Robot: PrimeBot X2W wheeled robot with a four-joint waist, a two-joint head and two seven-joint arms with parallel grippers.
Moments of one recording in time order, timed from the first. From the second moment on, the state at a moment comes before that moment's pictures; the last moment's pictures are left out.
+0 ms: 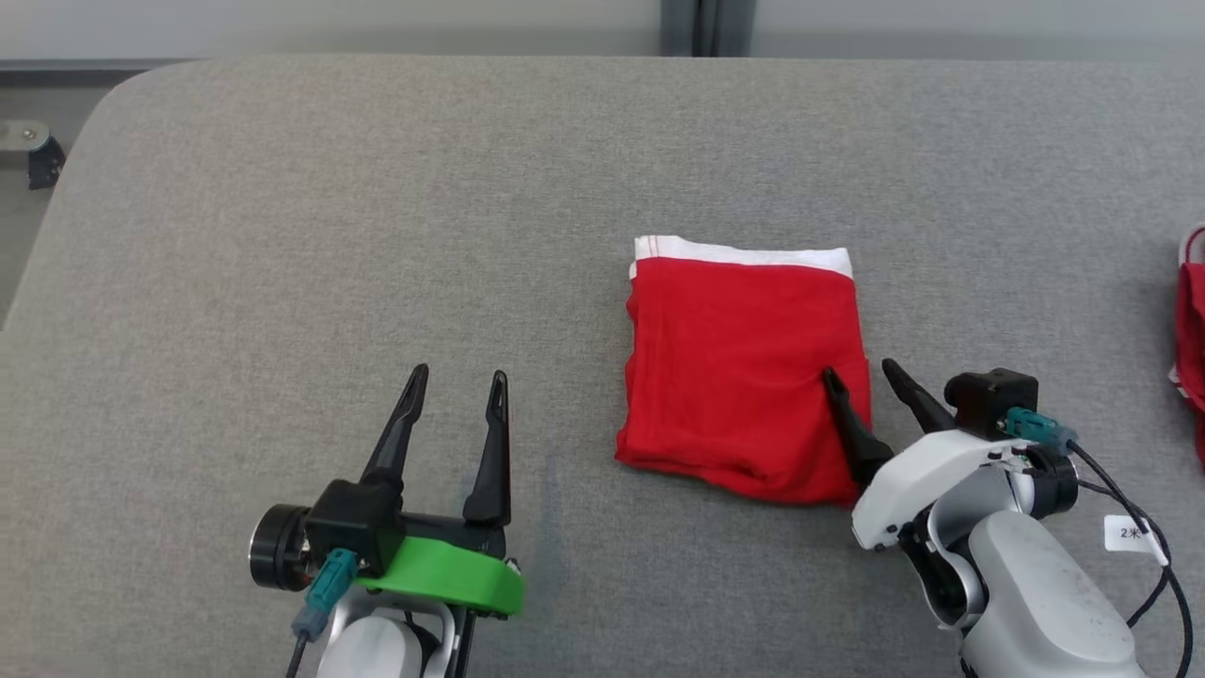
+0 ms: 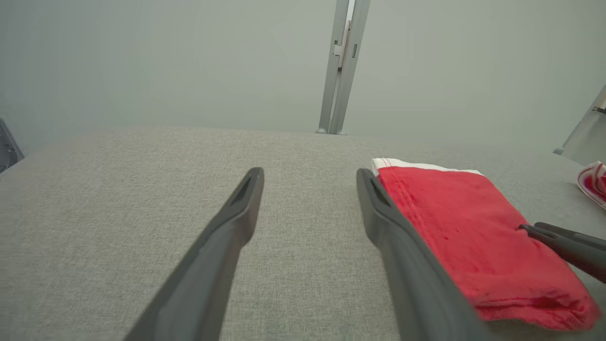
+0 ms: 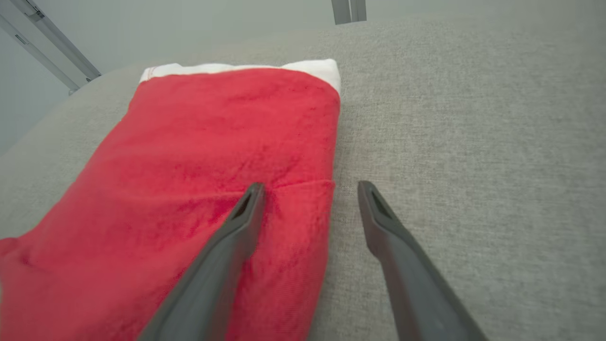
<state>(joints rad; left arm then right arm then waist) -0.14 0.05 -0.34 0.13 -0.26 0.04 -0.26 -0.32 -0.14 0.21 0.50 0.38 0.13 -0.11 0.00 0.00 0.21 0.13</state>
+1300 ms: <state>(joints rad) -0.25 0.05 -0.45 0.15 -0.12 -0.03 -0.26 -0.63 -0.58 0.66 0.52 0.26 0.13 -0.18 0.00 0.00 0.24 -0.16</state>
